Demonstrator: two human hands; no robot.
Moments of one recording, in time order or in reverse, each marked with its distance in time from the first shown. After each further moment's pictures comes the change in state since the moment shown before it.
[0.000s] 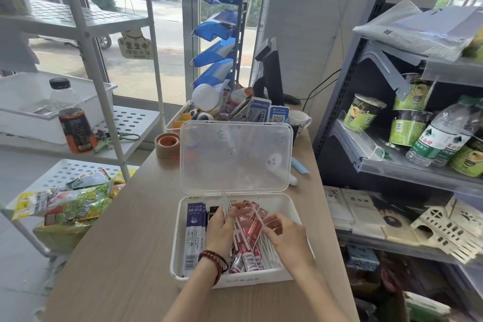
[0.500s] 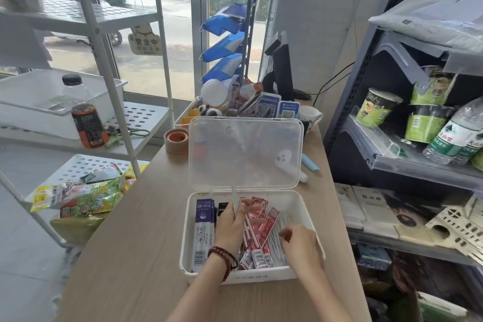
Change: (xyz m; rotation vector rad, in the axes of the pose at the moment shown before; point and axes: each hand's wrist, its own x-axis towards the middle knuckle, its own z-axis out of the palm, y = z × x) left_hand 0.001 0.003 0.002 0.032 -0.038 -0.019; right_hand 0.005 0.029 0.020 -0.330 0.031 0.261
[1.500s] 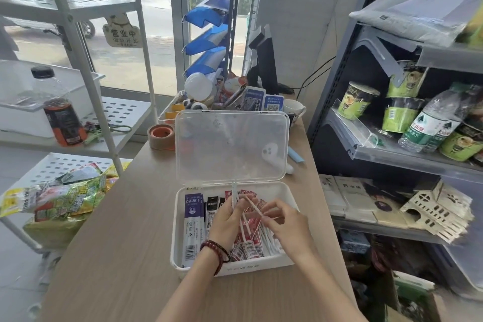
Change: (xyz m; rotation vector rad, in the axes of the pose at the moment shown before) left_hand -0.003 -0.001 0.003 -0.100 -0.136 0.069; right_hand -0.019 -0.023 -0.037 0.458 -0.069 -0.188
